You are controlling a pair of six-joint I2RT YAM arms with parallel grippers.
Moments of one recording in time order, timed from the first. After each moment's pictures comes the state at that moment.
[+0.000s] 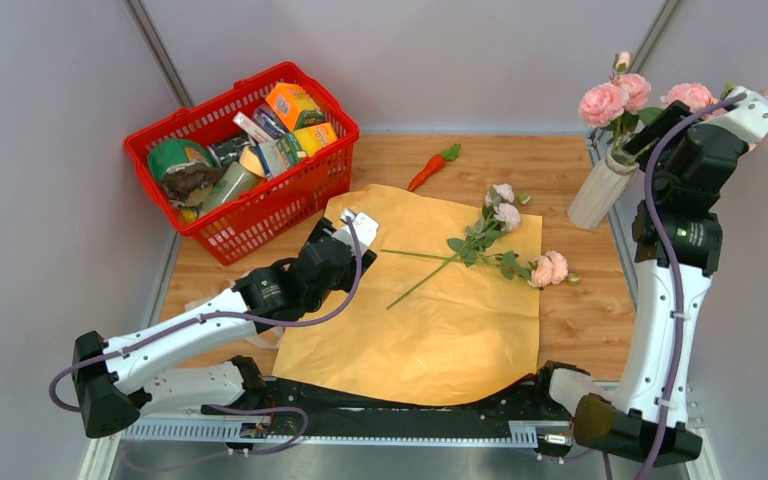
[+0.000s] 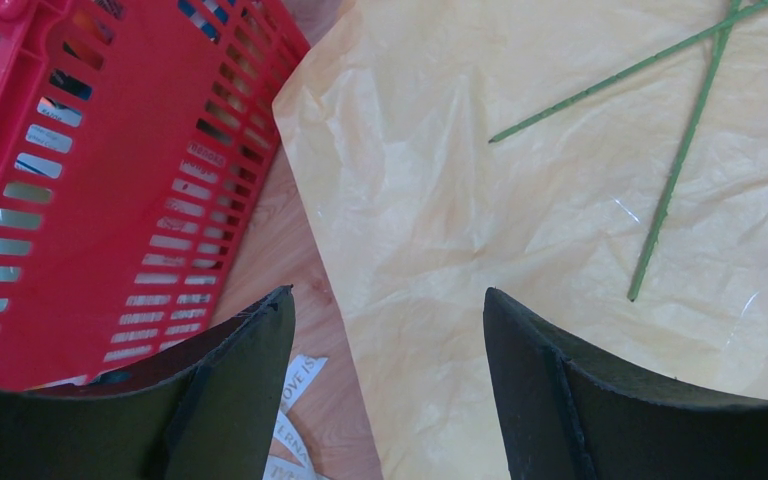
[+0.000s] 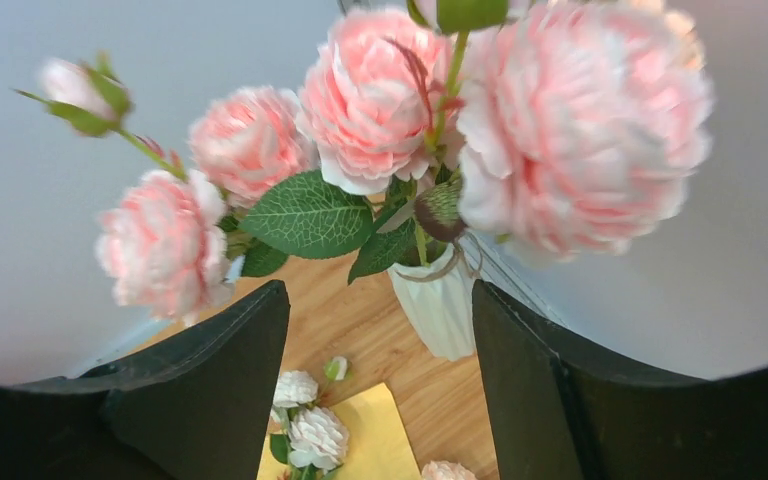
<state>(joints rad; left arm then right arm) -1.01 1.03 0.90 -0.45 -0.60 0.04 -0.27 1.11 1.50 -0.51 0.25 0.30</state>
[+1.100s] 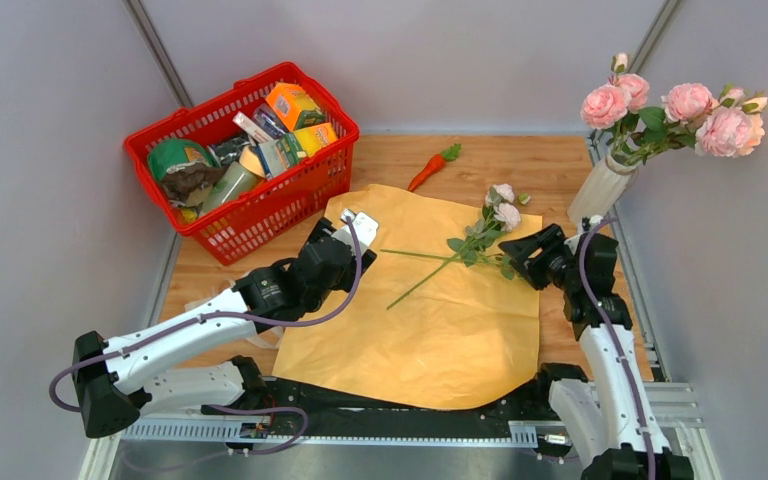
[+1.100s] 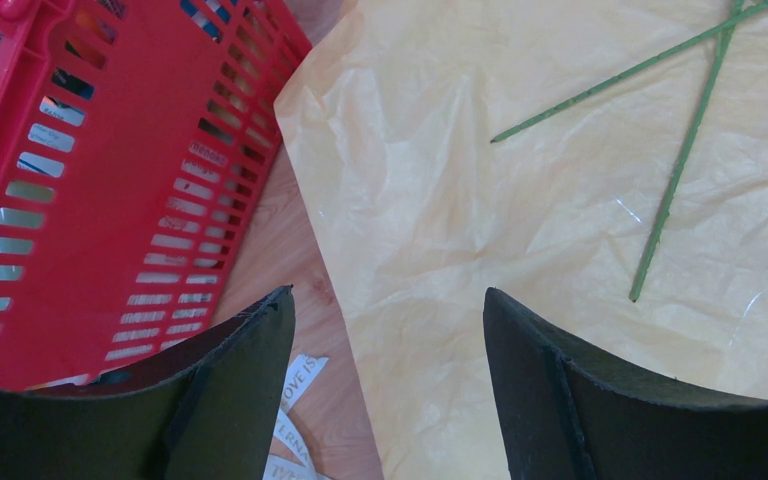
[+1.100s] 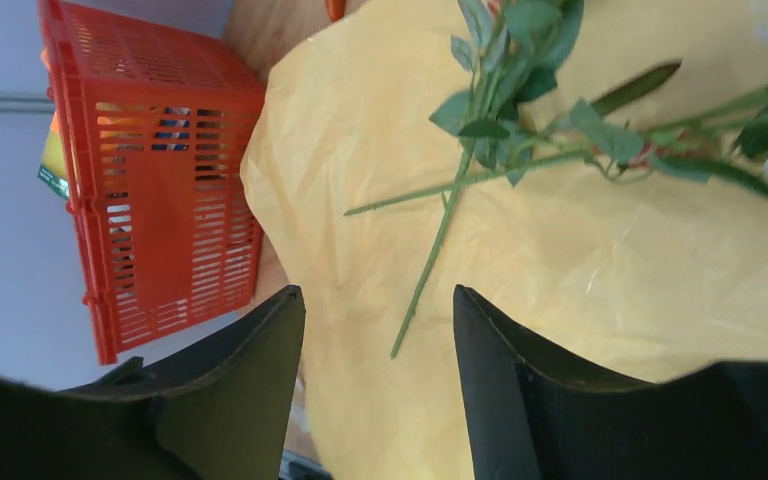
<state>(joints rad) -1.01 1.03 0.90 -0.45 -0.60 0.04 -0.11 0.73 0.60 -0.34 -0.44 0.85</state>
